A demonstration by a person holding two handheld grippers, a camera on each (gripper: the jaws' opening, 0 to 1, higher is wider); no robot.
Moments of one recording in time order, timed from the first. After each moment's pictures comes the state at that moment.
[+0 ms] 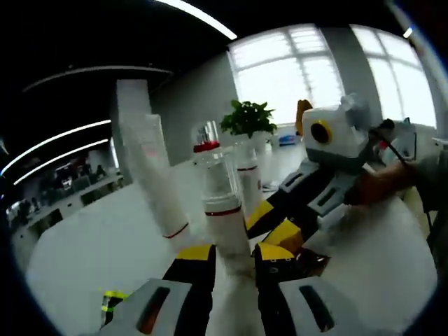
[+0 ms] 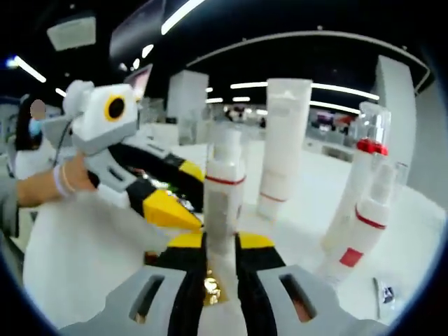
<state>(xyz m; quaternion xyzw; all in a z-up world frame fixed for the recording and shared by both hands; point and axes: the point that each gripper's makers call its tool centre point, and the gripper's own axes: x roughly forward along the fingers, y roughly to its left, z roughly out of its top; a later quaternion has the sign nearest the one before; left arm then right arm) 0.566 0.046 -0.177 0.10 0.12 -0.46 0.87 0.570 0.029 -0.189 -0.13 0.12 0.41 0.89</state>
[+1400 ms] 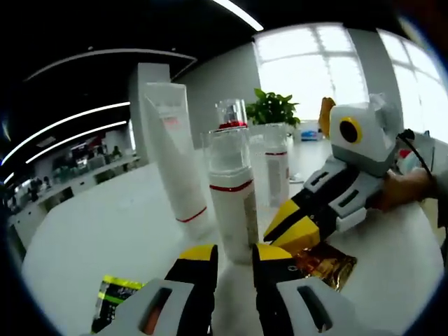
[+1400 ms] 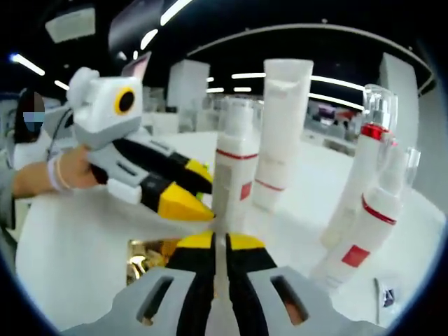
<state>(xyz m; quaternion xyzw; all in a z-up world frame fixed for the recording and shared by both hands) 0.591 0.055 -0.195 0.10 0.15 -0.40 0.90 0.579 0.027 -0.201 -0.14 0.13 0.41 0.89</state>
